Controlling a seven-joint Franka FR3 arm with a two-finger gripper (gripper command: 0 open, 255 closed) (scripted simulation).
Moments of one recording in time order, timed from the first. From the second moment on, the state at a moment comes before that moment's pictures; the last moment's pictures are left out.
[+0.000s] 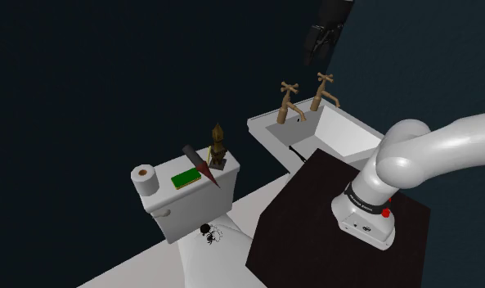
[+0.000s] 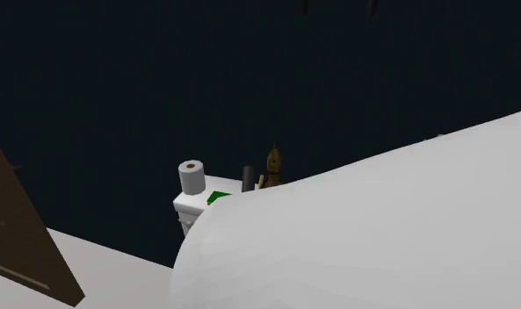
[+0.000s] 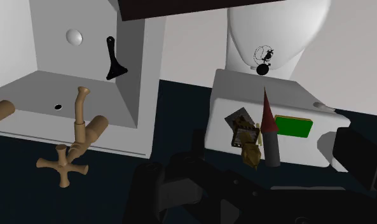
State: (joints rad) arm 0.02 -0.75 -0.05 -2.26 -0.02 1.58 0.06
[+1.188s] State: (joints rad) arm 0.03 -0.45 0.04 -2.51 -0.03 2.25 0.19
